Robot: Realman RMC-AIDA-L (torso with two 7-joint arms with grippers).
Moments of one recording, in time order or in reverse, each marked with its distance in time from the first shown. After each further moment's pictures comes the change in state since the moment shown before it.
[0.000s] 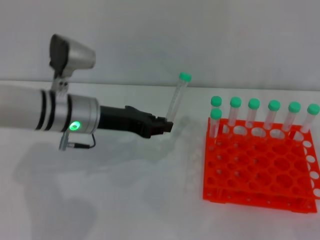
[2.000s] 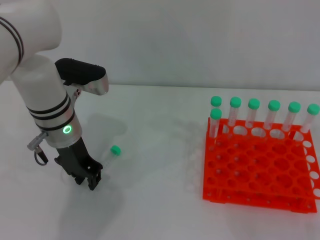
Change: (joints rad) left arm -0.254 0.021 0.001 0.139 1.100 -0.171 -0.987; right arm 0.061 0.027 0.295 0.178 0.003 0.012 -0.223
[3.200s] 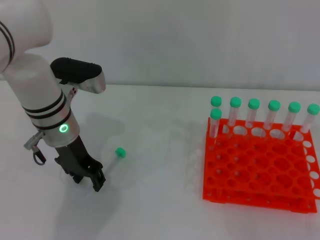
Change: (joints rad) left arm 0.014 0.019 0.000 -0.002 -0.047 0.021 0.042; right arm -0.001 0.000 0.001 -0.002 0.003 0.000 0.000
